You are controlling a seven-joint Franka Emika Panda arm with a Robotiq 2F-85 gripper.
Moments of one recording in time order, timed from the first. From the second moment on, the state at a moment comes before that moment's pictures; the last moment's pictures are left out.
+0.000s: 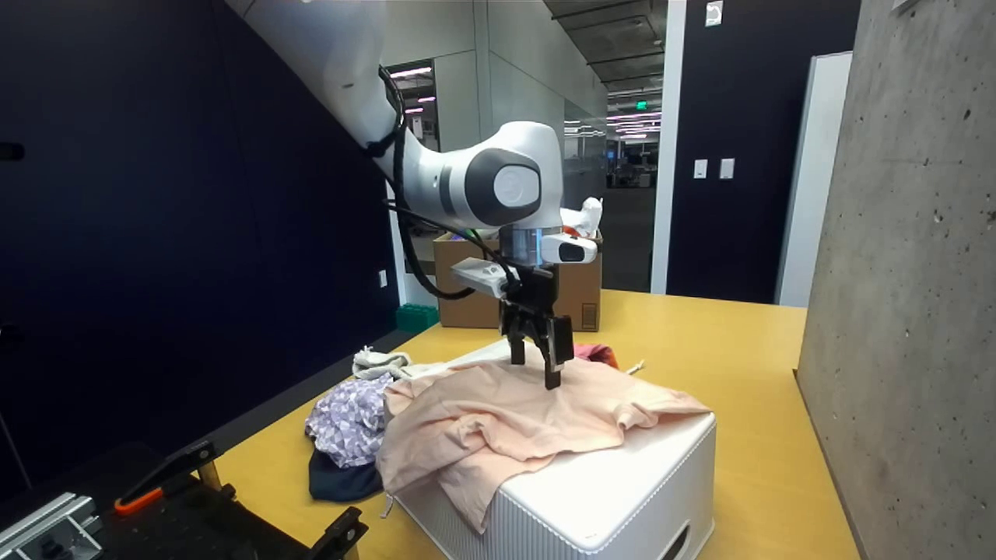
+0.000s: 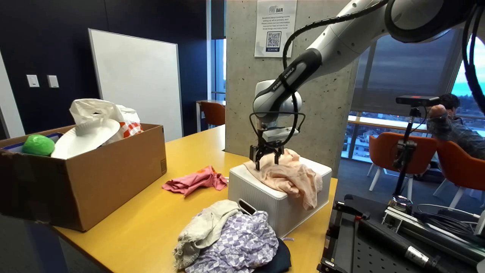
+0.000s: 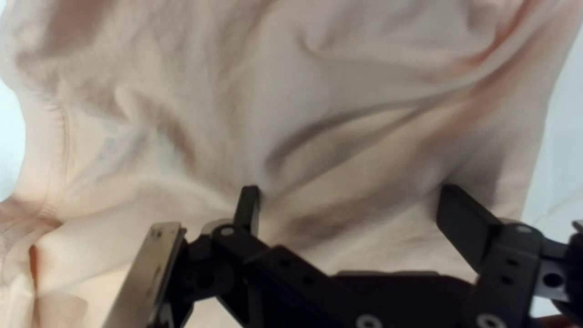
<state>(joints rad) -0.10 0.76 -0.18 -1.62 0.07 2.32 0.26</state>
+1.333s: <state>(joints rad) 0.11 0.33 -0.19 -2.23 -0.38 2.38 0.43</state>
